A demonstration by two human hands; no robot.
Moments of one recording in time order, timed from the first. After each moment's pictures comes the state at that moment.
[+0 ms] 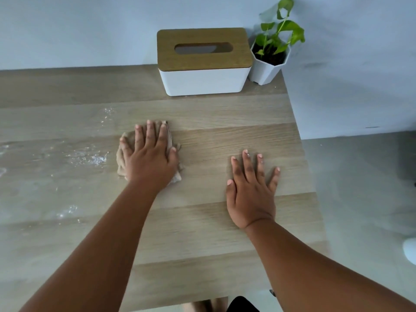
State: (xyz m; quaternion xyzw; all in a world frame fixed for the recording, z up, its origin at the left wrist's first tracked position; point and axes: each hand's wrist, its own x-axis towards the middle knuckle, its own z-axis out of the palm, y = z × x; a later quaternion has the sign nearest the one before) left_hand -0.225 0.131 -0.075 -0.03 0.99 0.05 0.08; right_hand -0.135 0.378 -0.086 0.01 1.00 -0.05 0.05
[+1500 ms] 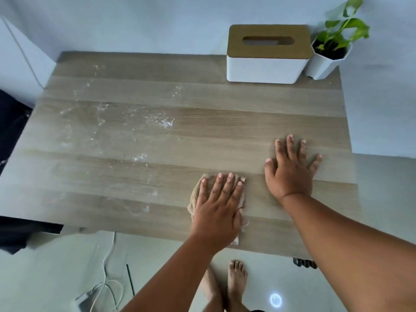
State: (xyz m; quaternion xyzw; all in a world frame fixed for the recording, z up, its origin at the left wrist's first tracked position) left_hand -0.002 0.186 -0.076 0.10 0.99 0.09 0.07; right_hand -0.136 0.377 -0.079 0.02 1.00 -0.06 0.08
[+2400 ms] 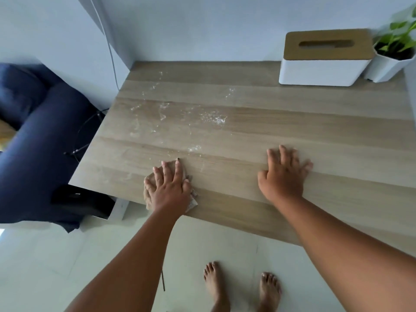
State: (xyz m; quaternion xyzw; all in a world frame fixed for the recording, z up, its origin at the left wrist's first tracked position) left_hand 0.036 -0.033 -0.068 -0.29 0.95 0.07 0.13; right_hand -0.083 0.242 -0.072 -0.04 0.99 -0.11 0.11
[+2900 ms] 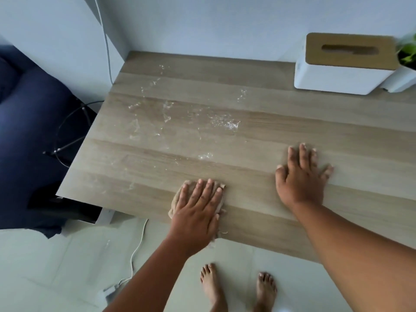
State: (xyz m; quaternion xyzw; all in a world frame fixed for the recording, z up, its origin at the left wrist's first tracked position) left_hand 0.062 -0.031 -0.067 0.06 0.99 0.05 0.08; right_hand -0.107 0.225 -0.078 0.00 0.99 -0.06 0.09
